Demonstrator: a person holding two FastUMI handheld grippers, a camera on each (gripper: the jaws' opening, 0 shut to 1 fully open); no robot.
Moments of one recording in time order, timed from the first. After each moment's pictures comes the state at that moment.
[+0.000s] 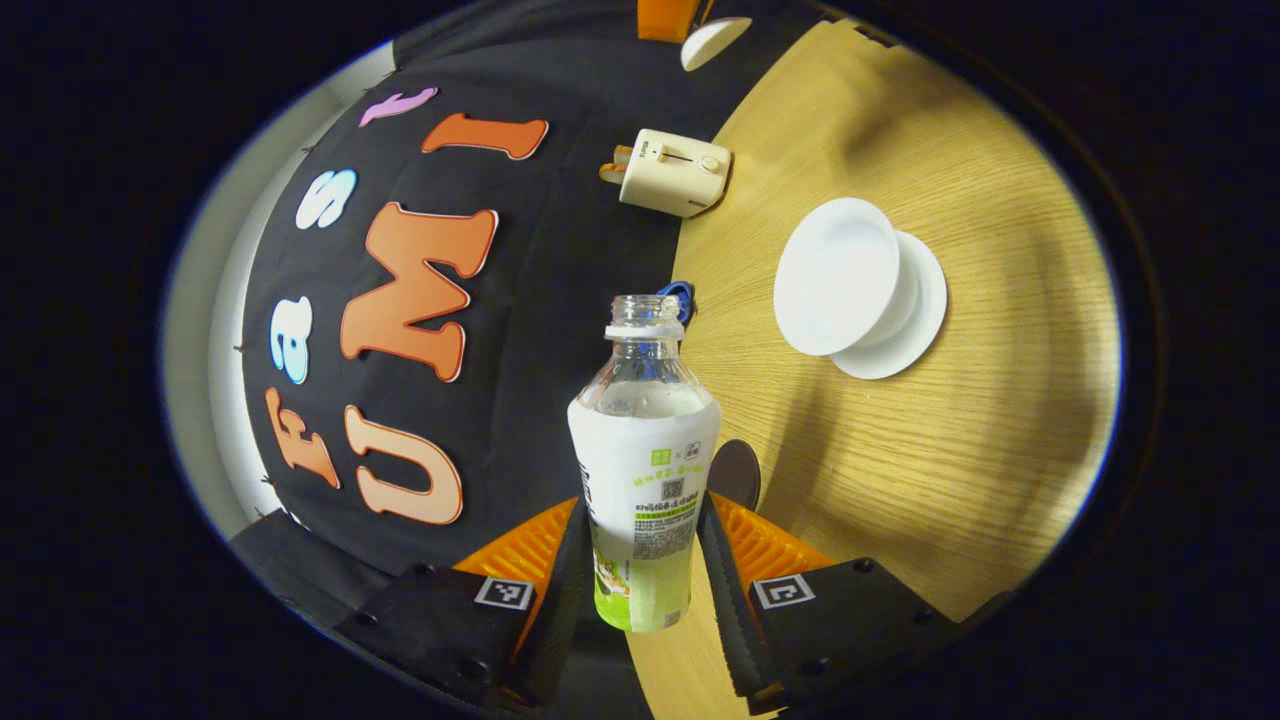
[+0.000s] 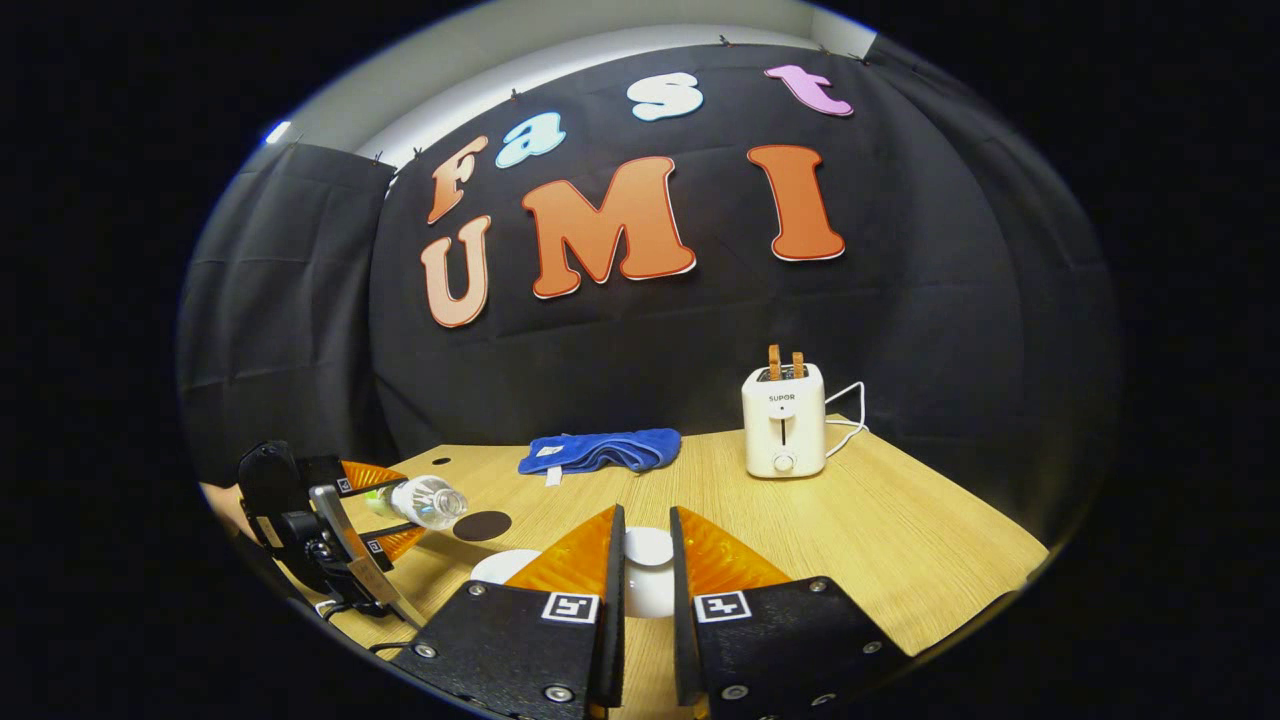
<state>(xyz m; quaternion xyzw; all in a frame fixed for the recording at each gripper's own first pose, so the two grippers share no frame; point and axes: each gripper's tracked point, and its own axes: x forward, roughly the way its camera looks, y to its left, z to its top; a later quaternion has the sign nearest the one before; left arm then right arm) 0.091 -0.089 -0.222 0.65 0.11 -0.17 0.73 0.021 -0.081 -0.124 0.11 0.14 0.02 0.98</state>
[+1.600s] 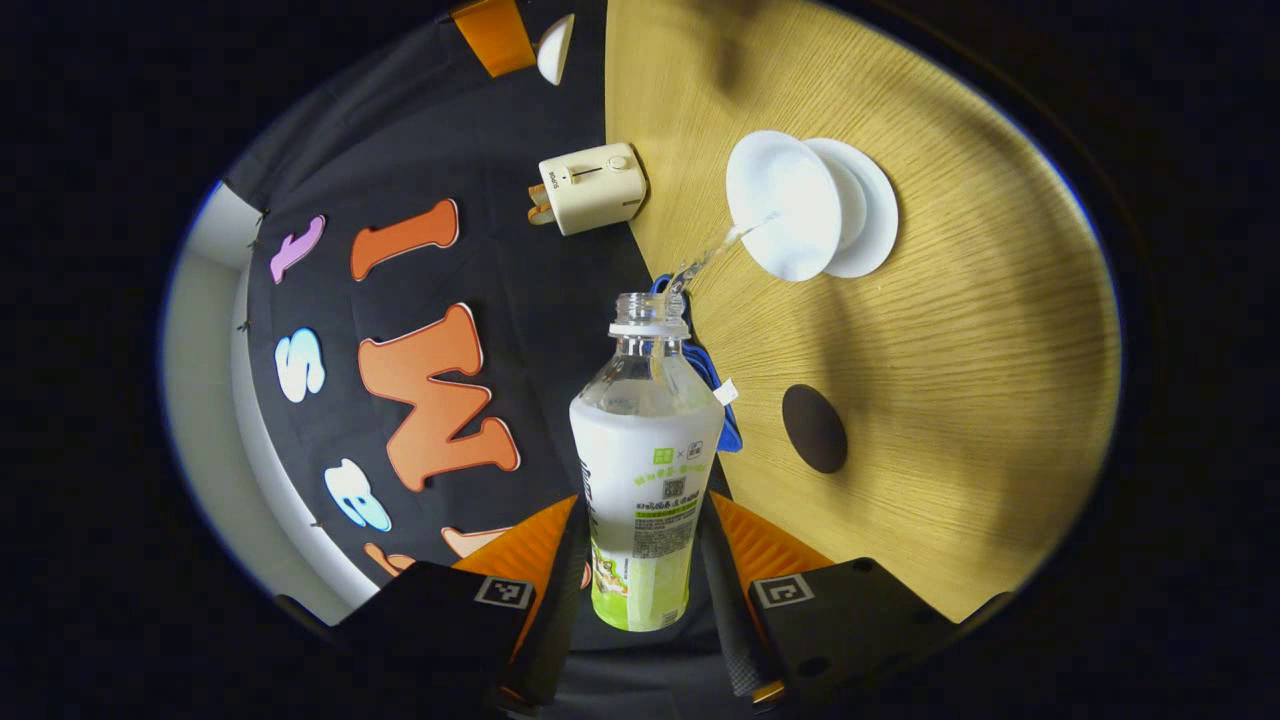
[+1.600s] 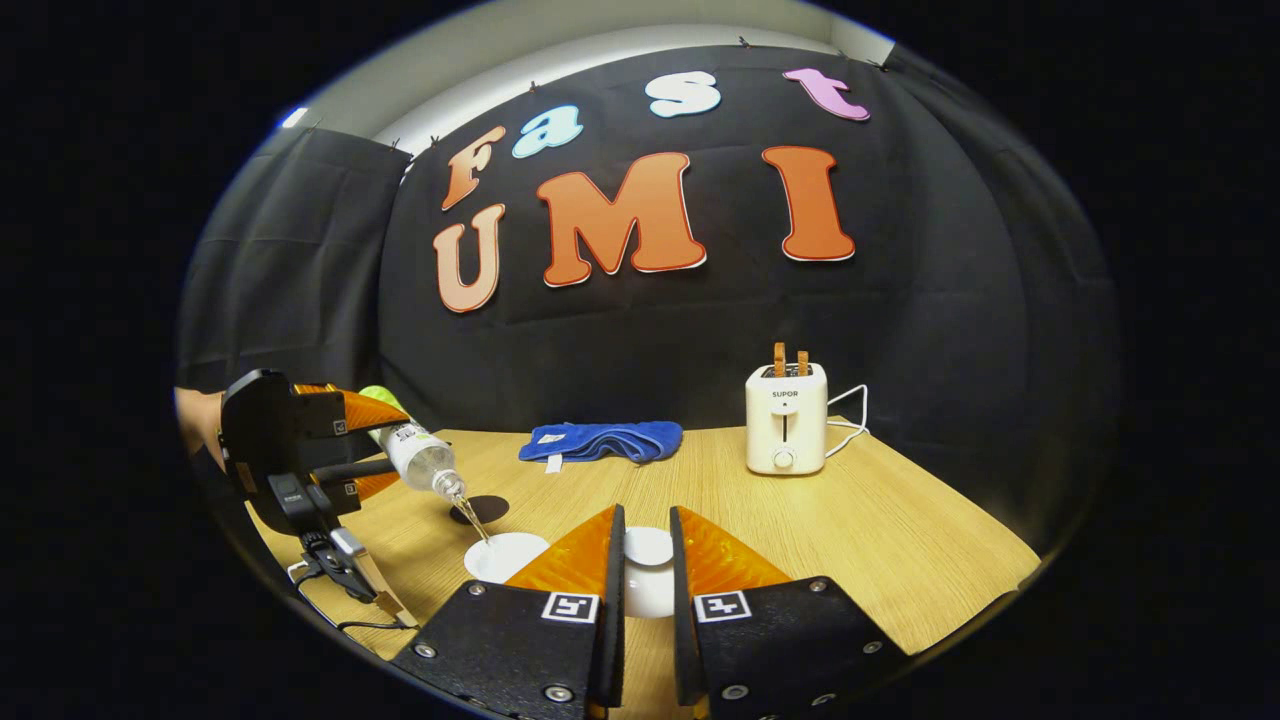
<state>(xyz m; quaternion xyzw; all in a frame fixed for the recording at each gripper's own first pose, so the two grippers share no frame) 0.103 -0.102 -0.168 0.81 0.03 -0.17 0.56 0.013 -0.078 -0.131 0.09 0.14 0.03 0.99</state>
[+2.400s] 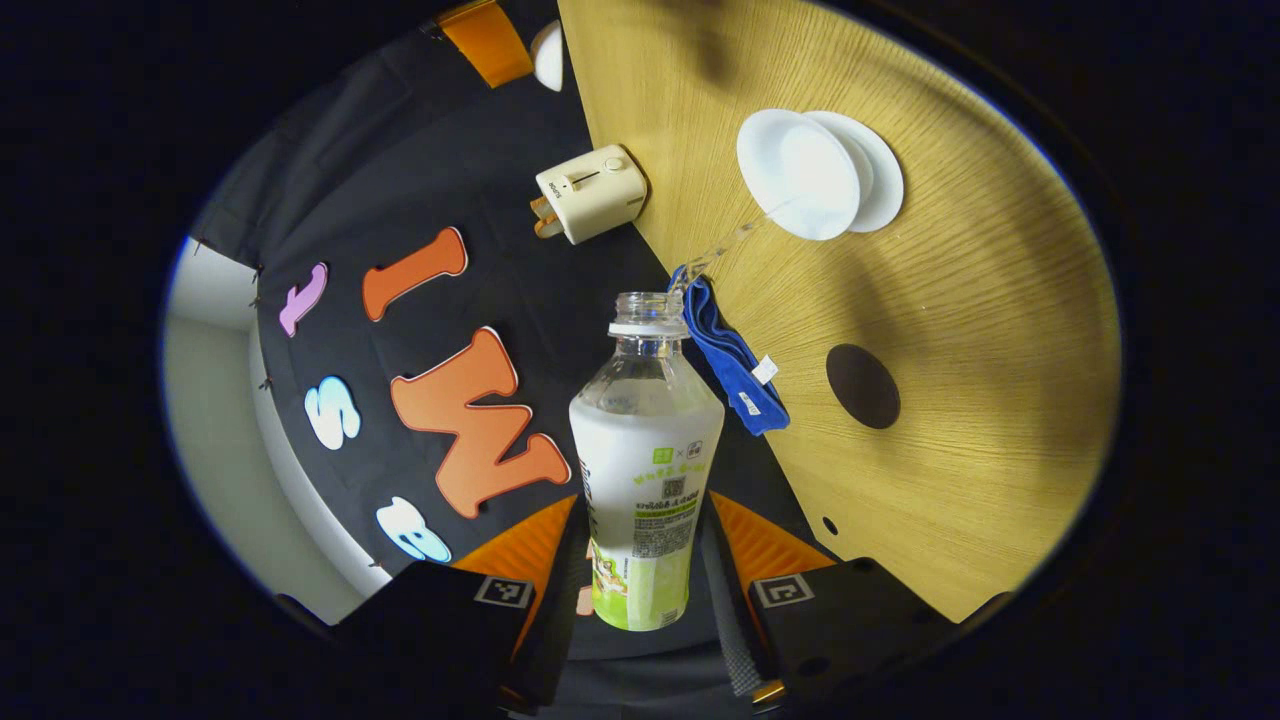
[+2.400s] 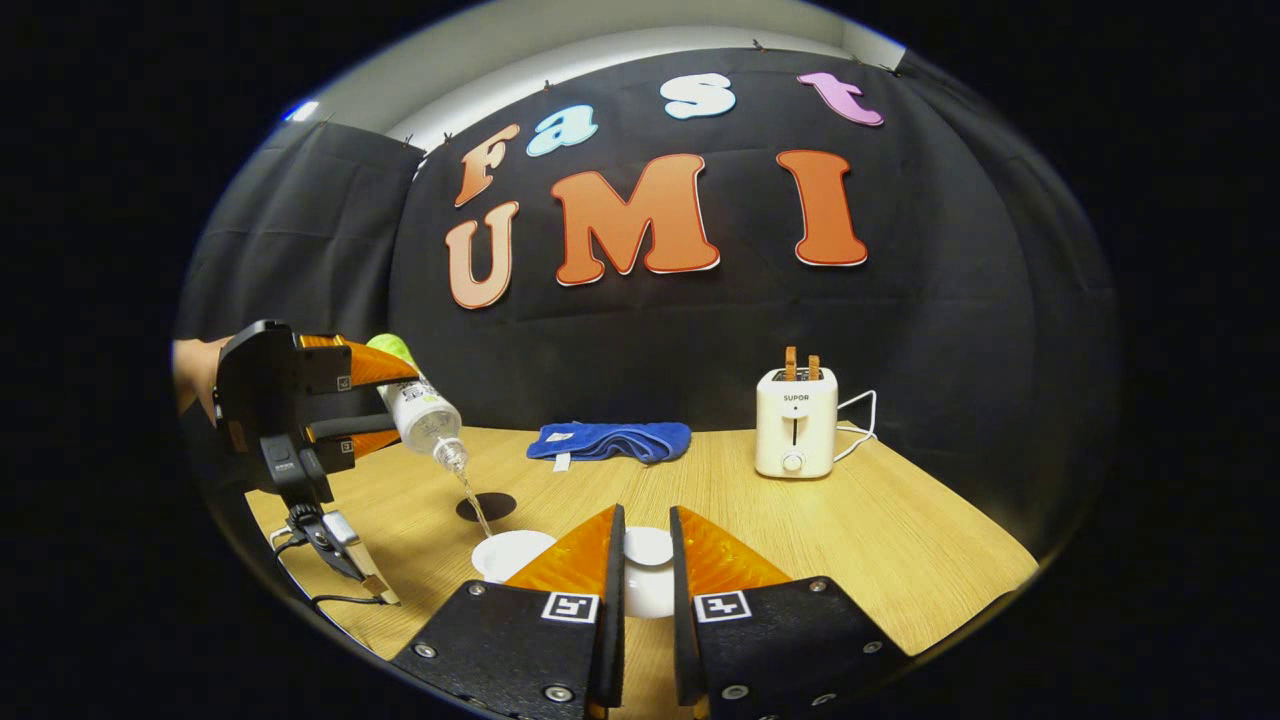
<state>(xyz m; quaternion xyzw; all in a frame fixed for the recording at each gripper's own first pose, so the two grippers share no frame) 0.109 -0.109 -0.133 0.86 -0.02 -0.15 0.49 0.011 -0.066 -0.127 0.07 0.13 0.05 0.99</state>
